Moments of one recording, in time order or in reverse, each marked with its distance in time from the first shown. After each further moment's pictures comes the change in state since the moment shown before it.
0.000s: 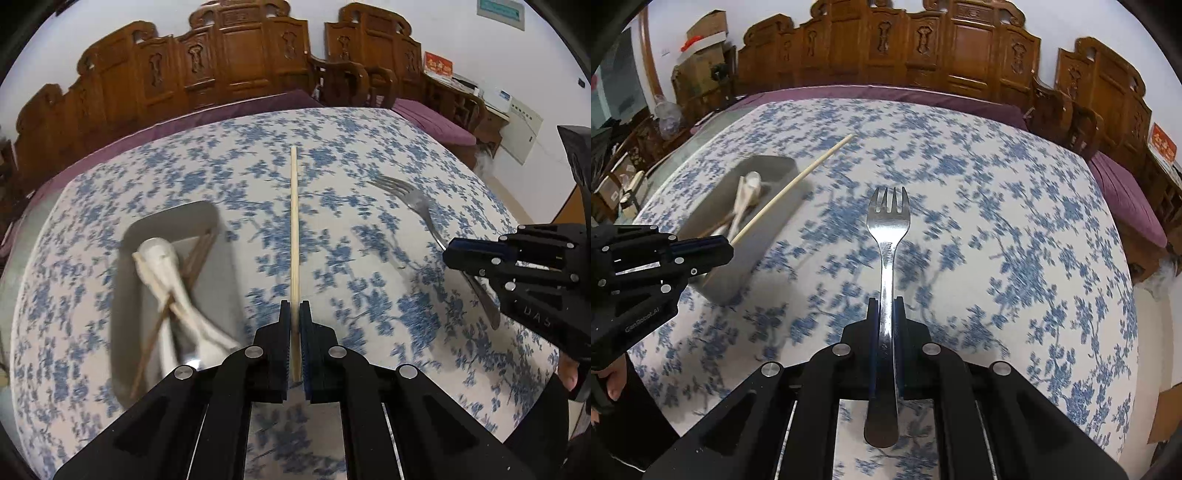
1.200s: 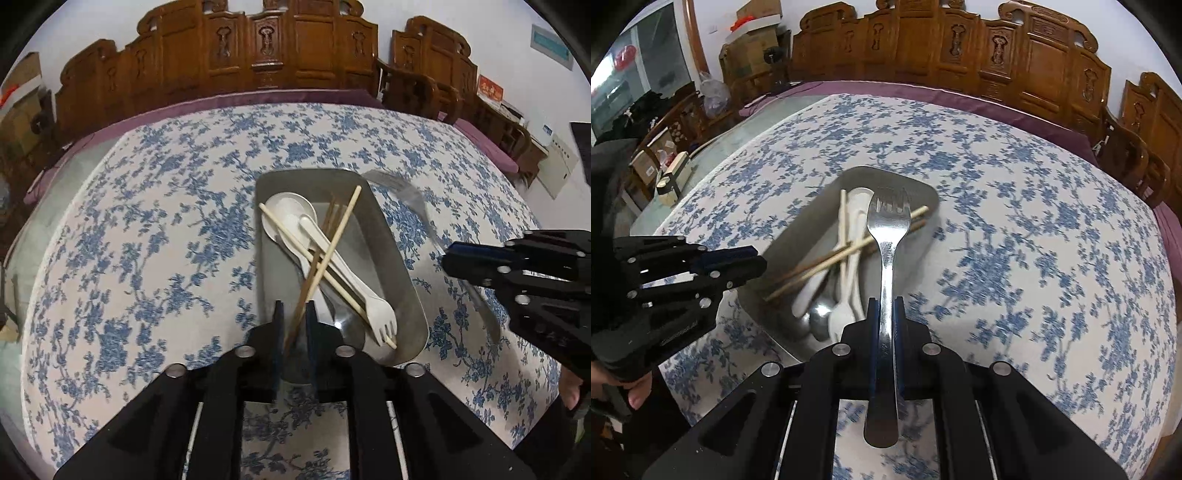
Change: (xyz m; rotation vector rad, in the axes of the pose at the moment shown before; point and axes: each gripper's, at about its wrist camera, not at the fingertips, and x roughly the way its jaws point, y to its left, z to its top) left arm -0.018 0.121 -0.038 -0.154 0.013 0.074; right arm 0.040 0.131 0.055 -0.115 0.014 0.142
